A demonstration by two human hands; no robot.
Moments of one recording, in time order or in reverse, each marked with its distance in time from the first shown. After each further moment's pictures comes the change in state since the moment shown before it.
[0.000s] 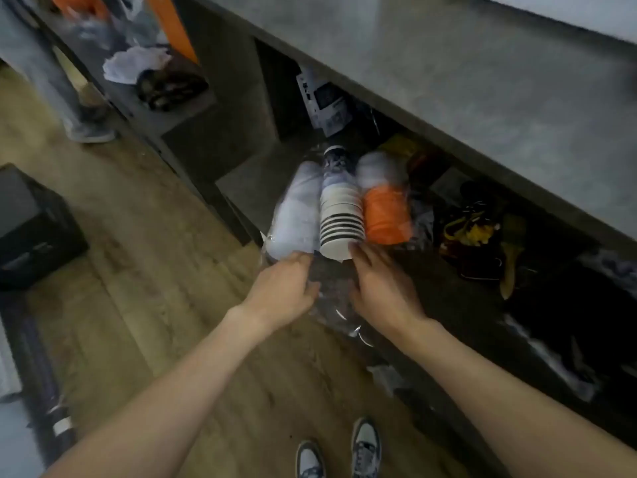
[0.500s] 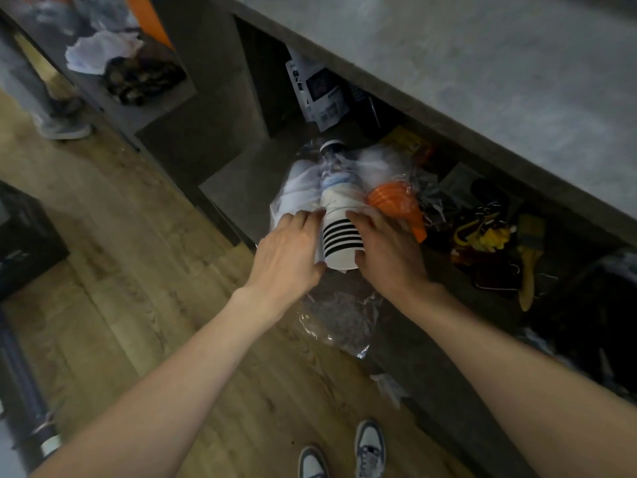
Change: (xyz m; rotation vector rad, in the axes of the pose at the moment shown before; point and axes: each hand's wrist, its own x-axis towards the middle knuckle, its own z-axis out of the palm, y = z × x) left_hand 0.065 -0.003 -0.022 0.133 0.256 0.074; right_hand 0.079 0.019 -0.010 -0.016 0.103 0.063
